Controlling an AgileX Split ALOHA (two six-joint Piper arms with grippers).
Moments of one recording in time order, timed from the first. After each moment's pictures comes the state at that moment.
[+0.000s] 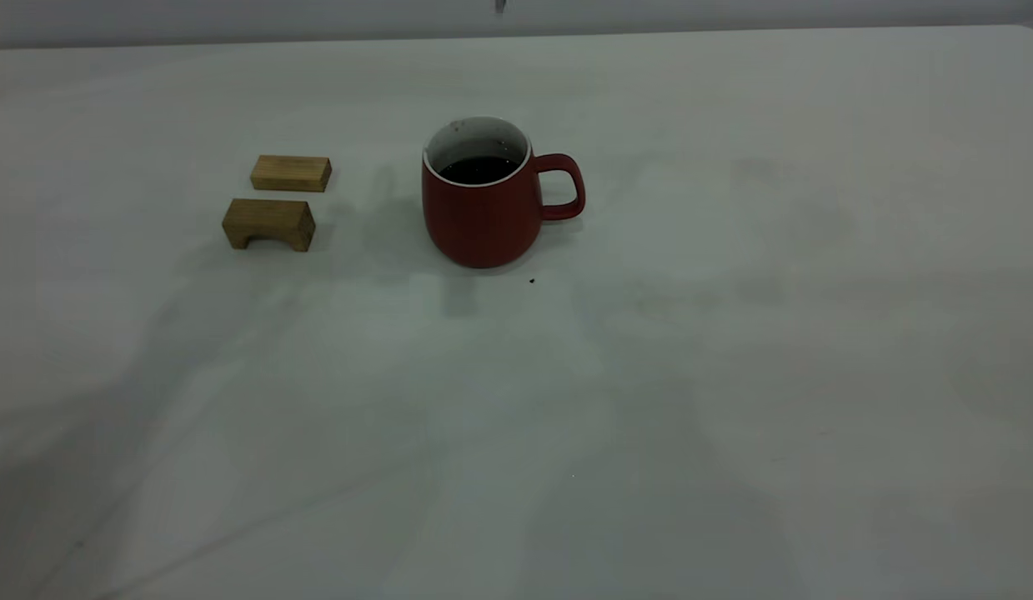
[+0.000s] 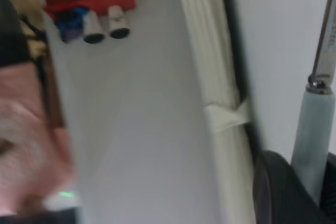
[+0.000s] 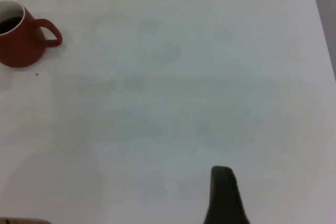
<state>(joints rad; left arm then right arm) -0.29 2.11 -1.49 -1.44 0.84 -0.96 -0.04 0.02 -0.47 0.08 1.13 -0.09</state>
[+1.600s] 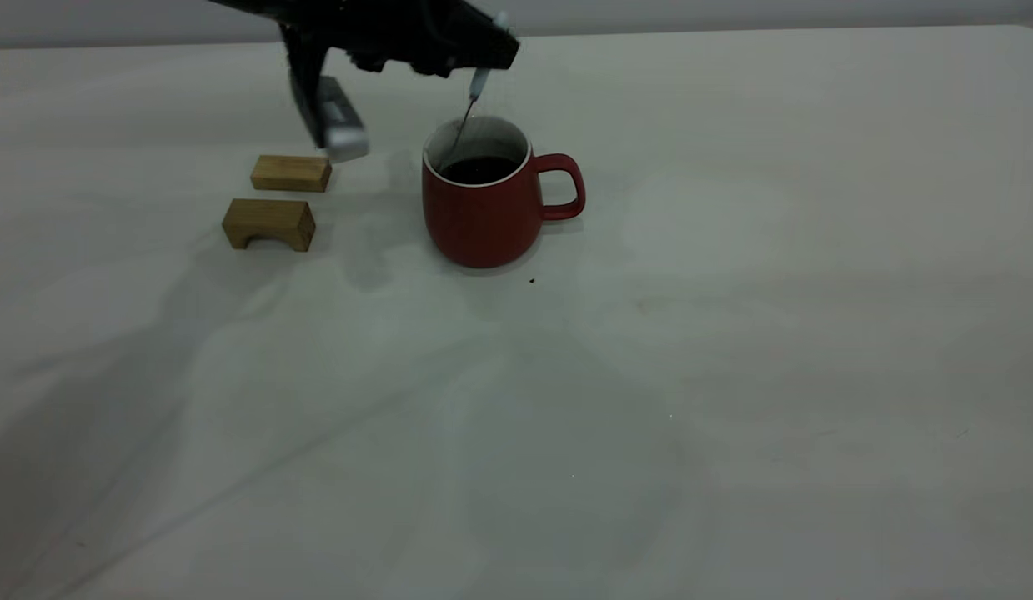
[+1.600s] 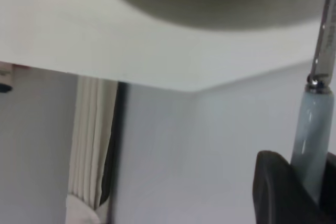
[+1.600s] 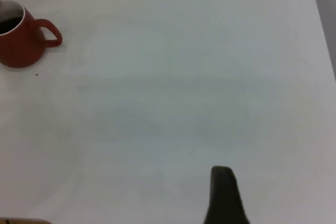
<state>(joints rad) -0.24 2.43 -1.53 -1.64 0.60 -0.96 -0.04 0.02 -0.47 0.08 1.13 -0.09</state>
